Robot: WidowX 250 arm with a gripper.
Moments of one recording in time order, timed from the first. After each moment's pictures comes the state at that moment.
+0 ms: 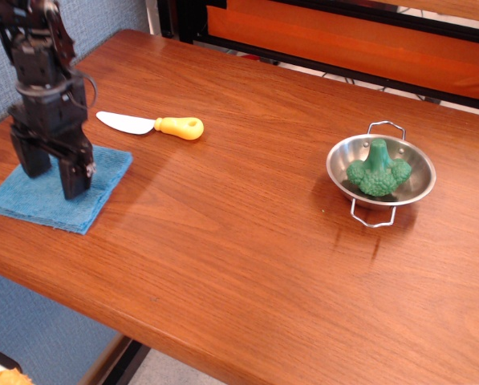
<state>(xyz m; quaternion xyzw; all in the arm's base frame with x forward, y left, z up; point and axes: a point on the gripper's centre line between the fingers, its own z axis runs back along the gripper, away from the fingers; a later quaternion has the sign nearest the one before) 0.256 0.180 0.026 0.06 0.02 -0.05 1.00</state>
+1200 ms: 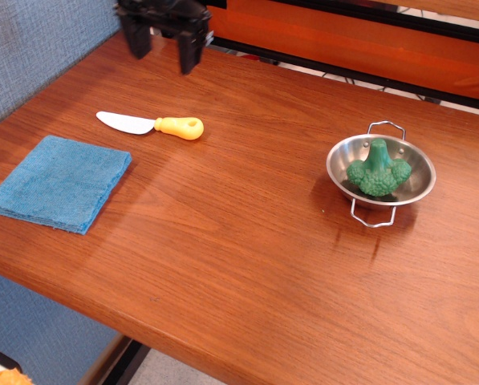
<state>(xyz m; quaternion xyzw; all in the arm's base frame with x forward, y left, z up) 0.399 0.126 0.096 0.05 -0.09 0.02 0.99</state>
